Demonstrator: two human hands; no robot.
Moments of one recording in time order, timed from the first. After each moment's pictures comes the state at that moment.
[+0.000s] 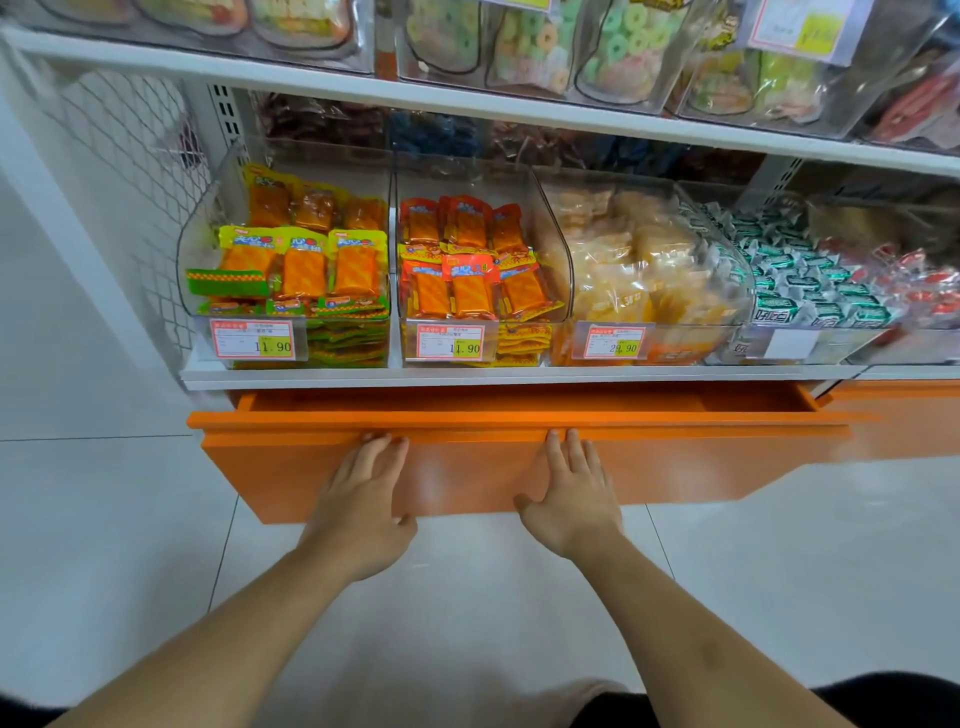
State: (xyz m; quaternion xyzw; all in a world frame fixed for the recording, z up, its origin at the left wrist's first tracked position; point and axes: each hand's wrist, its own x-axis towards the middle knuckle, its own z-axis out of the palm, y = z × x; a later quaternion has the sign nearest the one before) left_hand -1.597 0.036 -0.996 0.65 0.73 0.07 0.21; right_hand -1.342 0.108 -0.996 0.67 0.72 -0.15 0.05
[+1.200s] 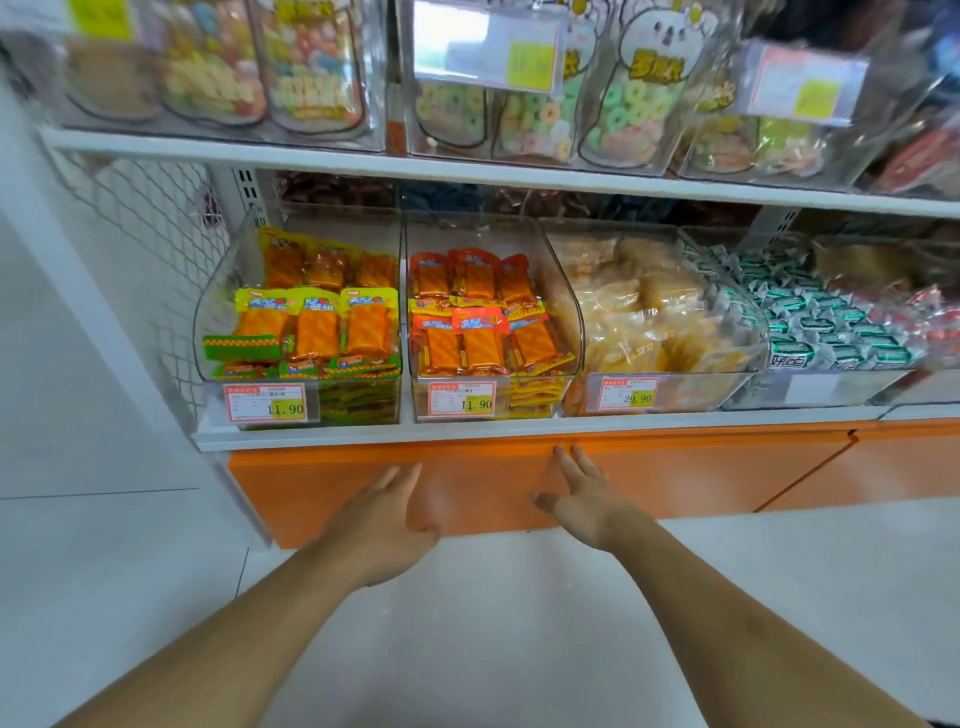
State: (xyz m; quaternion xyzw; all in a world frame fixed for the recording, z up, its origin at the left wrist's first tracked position) left_hand -1.616 0.083 -0.969 0.62 0.72 0.05 0.31; right_hand -1.346 0.174 -0.964 0.66 0.67 -0.33 0.05
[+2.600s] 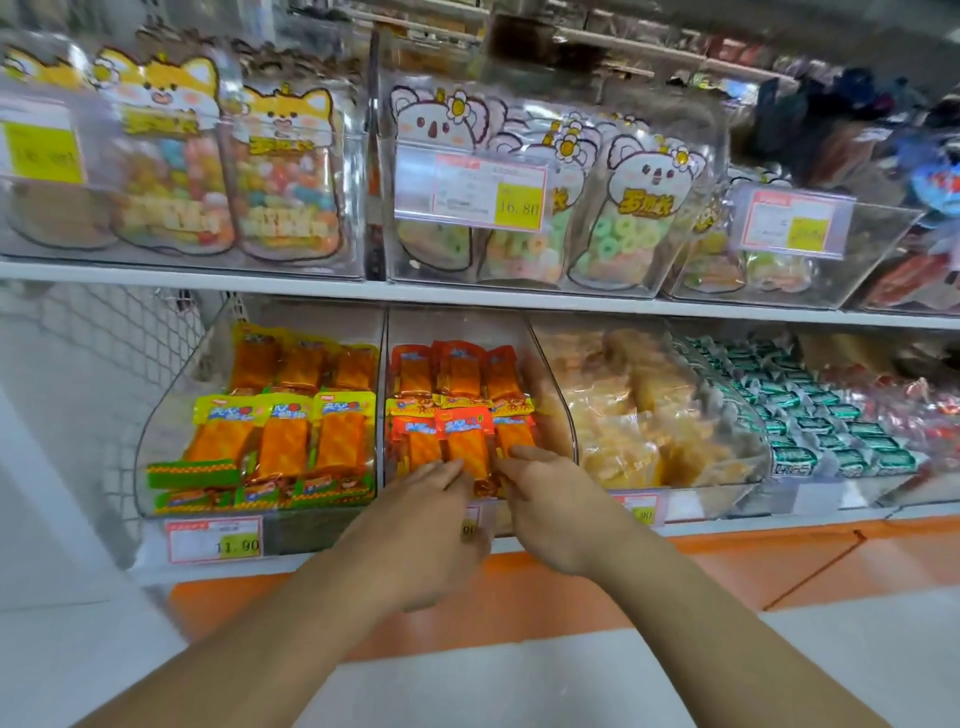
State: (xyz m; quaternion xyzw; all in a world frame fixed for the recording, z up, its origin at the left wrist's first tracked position) left_hand -1.581 0.170 -0.848 0.76 0.63 0.04 0.16; right_hand -1.411 0.223 -0.829 0.52 0.84 -0.17 -0.02
